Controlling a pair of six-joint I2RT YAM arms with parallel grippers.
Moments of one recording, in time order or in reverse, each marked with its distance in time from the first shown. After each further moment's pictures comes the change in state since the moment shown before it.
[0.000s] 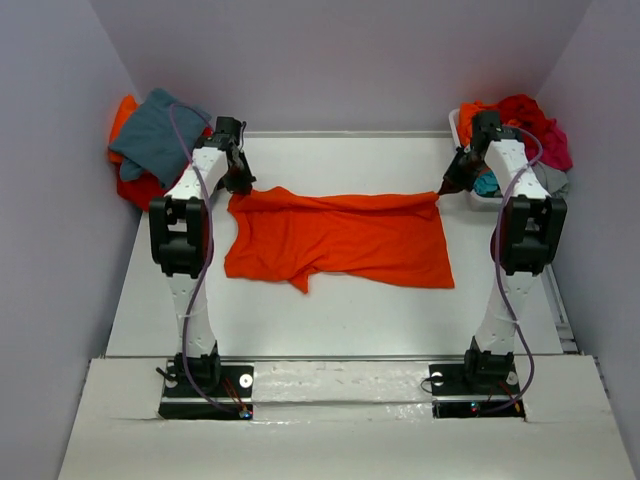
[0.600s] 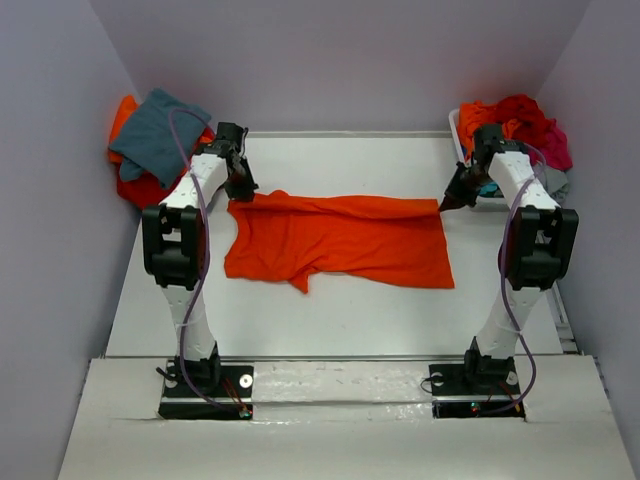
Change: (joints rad) left arm -0.029 -0.135 -0.160 0.014 0.022 0.000; right arm 0.000 -0.176 -0.254 0.018 -0.034 -0.026
